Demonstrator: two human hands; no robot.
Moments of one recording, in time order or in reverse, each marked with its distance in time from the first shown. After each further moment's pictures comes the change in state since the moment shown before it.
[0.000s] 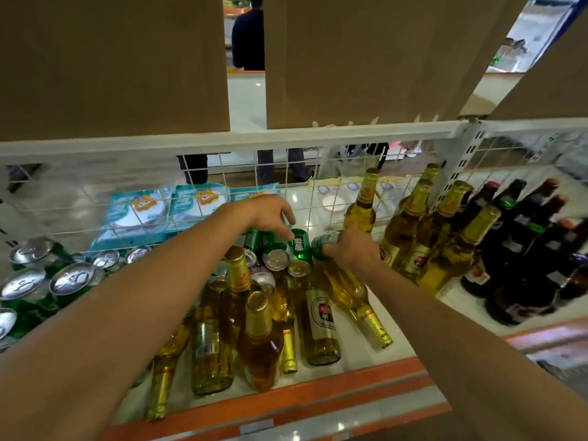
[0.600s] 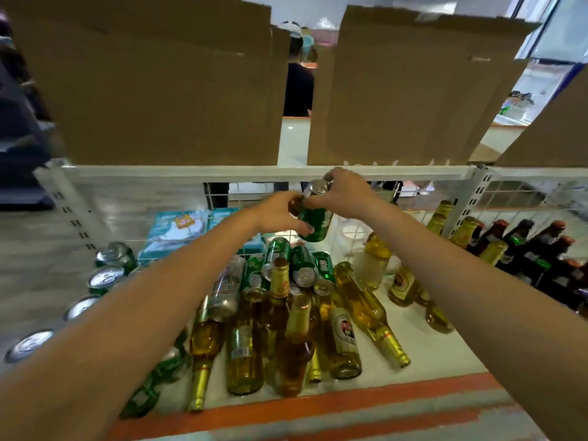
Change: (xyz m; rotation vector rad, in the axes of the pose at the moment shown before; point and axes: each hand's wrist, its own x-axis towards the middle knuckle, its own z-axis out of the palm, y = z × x) left_hand -0.088 0.002 -0.041 -0.380 0.312 0.098; right_hand -0.051 -0.143 -0.131 0.063 0.026 -0.433
